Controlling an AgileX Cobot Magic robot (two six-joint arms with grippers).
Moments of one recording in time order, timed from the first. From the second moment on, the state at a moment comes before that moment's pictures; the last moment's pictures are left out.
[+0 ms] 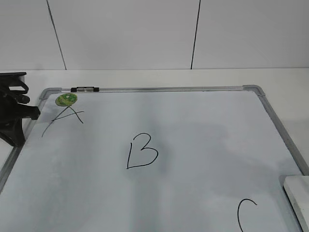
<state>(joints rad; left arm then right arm) -0.06 1.97 -1.27 -0.09 0.91 -0.01 0.05 0.88 -0.72 0.05 1.25 0.04</state>
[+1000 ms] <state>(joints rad) -0.06 1.97 -1.27 -0.09 0.91 -0.01 0.05 1.25 -0.72 0.11 1.09 0.04</state>
